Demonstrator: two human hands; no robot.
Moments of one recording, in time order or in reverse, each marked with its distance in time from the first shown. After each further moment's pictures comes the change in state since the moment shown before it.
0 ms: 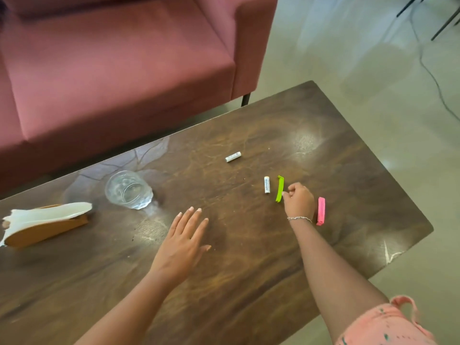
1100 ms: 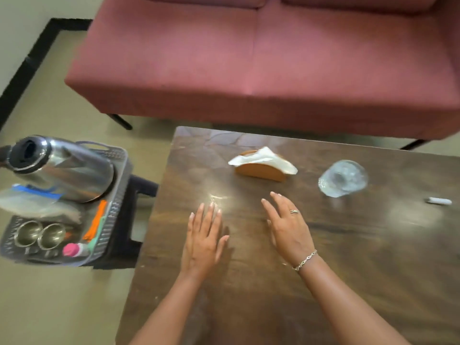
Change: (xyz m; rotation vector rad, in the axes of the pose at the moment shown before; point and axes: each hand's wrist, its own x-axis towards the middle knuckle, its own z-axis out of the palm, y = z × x) left_hand -0.317 -0.184 0.006 -0.179 0.052 -0.817; right_hand -0.349 -0.235 0.171 -0.312 -0.210 -1.397
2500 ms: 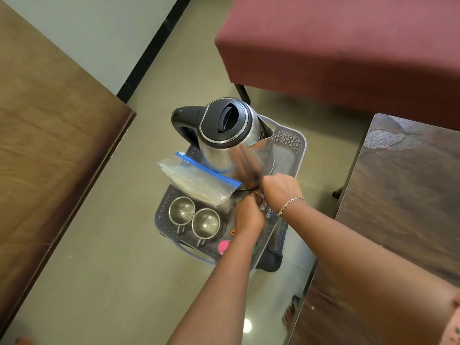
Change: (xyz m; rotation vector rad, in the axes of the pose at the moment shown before) left_hand 0.018 -0.324 0.027 -0.615 -0.103 -0.914; right_hand 0.227 -0.365 0.194 0.012 -0.567 -0.273
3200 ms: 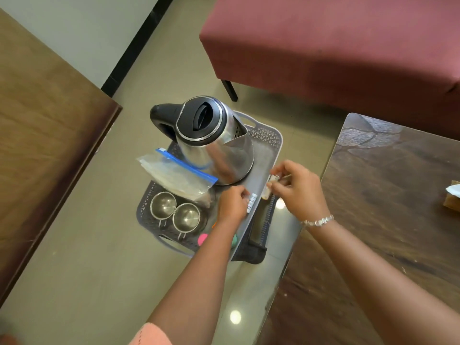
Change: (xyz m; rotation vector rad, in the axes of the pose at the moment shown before) left_hand 0.013 0.002 0.010 -0.037 -0.057 0.015; right_hand -0.075 0.039 -0.047 0.801 0.340 0.184
